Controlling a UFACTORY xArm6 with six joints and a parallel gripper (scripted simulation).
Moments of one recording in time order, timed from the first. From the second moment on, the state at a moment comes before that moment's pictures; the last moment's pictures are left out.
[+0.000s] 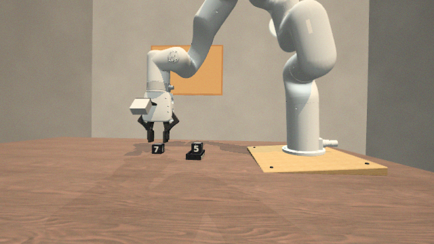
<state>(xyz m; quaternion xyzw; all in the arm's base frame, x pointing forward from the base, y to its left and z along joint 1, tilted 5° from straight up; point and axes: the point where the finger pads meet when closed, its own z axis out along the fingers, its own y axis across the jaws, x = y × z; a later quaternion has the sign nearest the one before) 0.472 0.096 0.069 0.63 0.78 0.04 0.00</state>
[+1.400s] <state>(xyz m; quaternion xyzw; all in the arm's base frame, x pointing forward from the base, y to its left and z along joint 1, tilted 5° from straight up) 0.473 0.096 0.066 0.63 0.78 0.04 0.00</state>
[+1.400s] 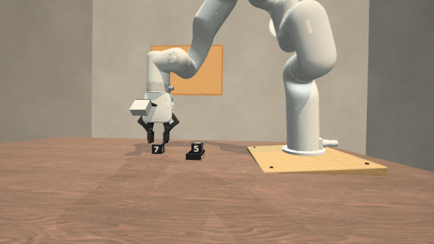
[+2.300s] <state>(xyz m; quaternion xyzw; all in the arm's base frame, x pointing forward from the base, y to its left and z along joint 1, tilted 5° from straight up) 0.474 0.097 0.041 0.63 0.78 0.04 0.00</state>
